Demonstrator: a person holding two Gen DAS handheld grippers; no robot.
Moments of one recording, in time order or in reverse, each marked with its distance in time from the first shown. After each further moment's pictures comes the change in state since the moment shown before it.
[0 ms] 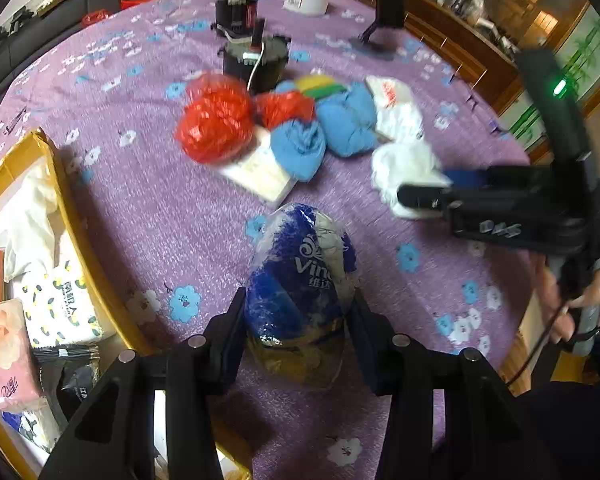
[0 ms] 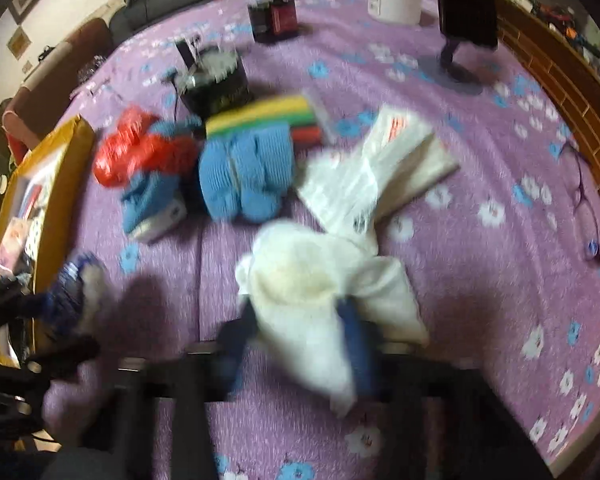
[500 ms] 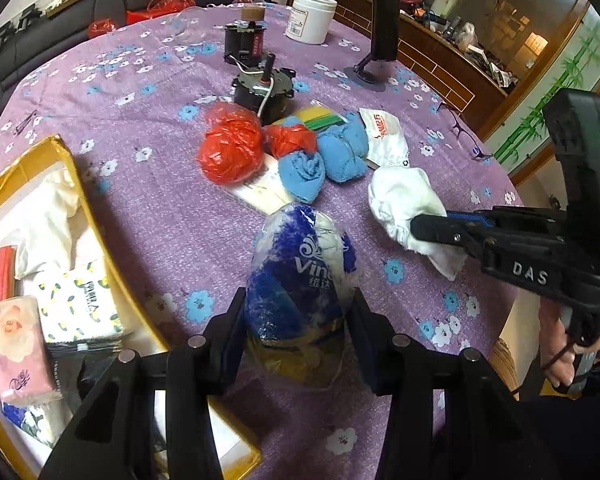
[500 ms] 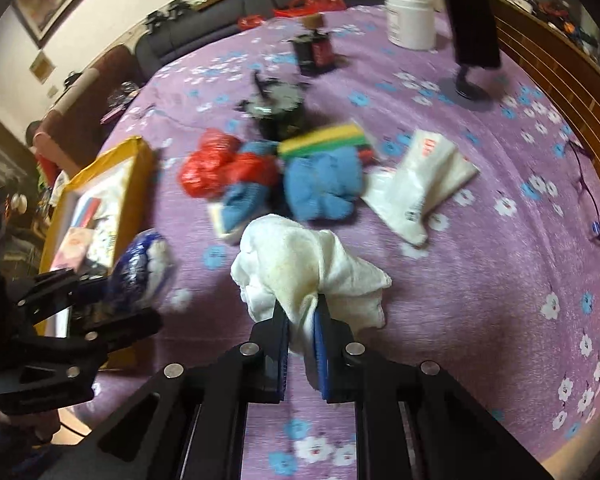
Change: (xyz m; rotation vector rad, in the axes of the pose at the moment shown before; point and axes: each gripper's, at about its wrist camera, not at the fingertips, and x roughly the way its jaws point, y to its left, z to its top) left arm -0.027 0.012 -0.005 -0.023 -0.076 -0.040; right arm -0.050 0.039 -0.021 0.008 -0.104 0.123
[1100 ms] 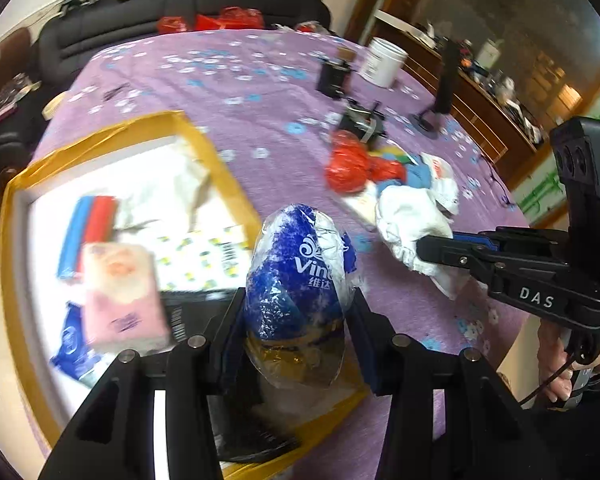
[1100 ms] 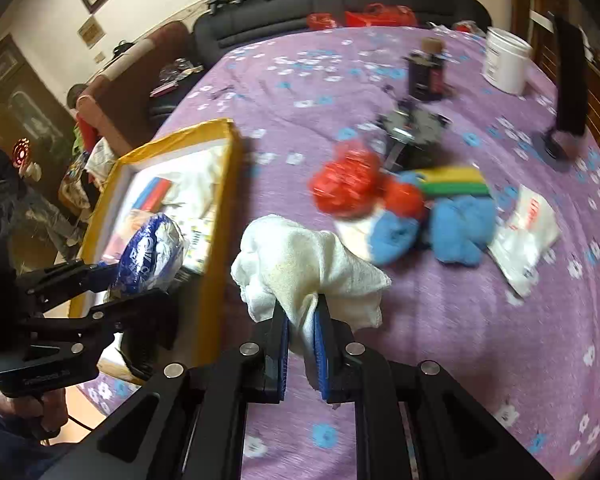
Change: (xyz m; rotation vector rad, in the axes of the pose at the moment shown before) left arm -0.062 0.076 -0.036 -0.174 -0.109 0.077; right arm 0.012 0.095 0.020 -0.158 0.006 0.097
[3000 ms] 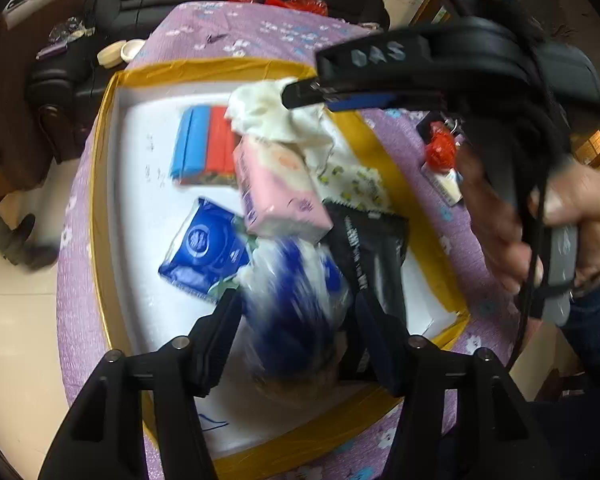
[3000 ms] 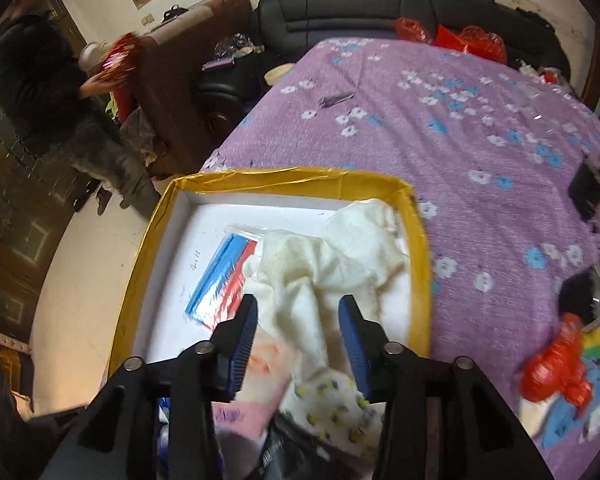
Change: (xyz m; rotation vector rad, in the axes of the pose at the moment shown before) left arm -0.031 0.090 -0.054 -0.160 0.014 0.044; right arm 0.112 0.146 0.107 -0.178 0.024 0.047
